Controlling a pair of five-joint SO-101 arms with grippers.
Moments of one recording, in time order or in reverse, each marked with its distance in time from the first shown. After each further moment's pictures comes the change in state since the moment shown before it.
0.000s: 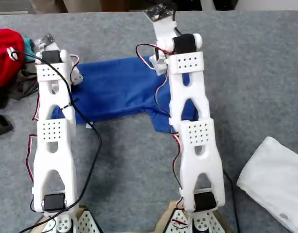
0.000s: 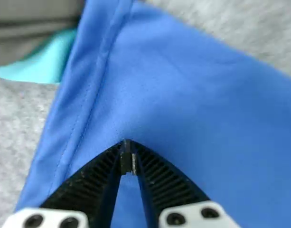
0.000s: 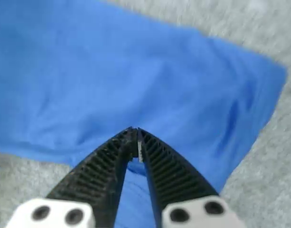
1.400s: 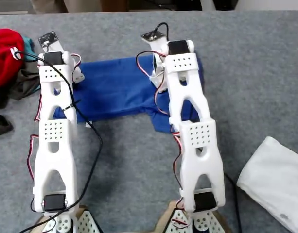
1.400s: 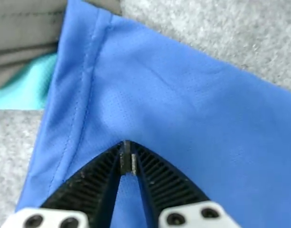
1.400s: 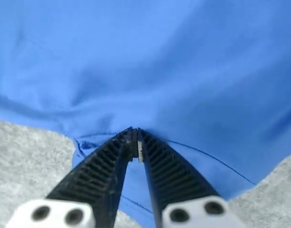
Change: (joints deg) left arm 0.6 1.5 -0.4 -4.8 -3.1; right arm 0.1 -2.8 22.2 -1.9 3.8
